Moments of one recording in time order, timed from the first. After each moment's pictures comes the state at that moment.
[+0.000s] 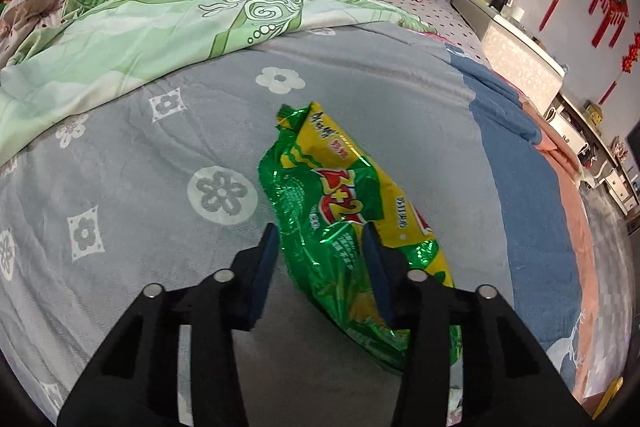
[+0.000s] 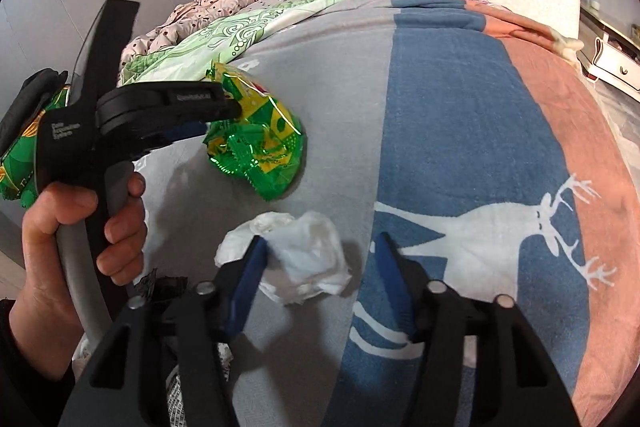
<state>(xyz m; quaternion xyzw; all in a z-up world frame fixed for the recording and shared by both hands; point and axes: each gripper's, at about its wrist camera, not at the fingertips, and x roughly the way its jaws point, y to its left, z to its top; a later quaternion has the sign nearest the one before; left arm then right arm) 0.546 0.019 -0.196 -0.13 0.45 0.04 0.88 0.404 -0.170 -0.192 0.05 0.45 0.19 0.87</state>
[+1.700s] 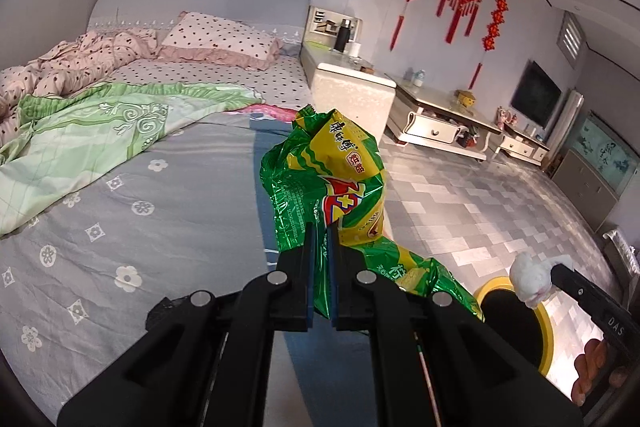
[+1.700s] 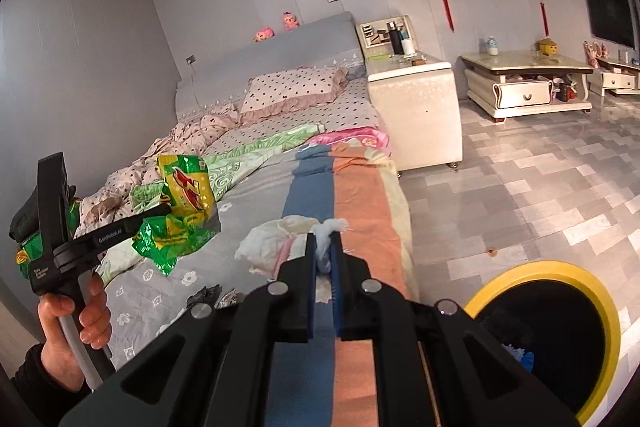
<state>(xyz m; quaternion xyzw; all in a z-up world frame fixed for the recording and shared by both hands) 0.270 -0.114 0.030 -0.08 0.31 -0.17 0.93 0.150 -0.384 0.014 0.15 0.27 0.07 0.95</state>
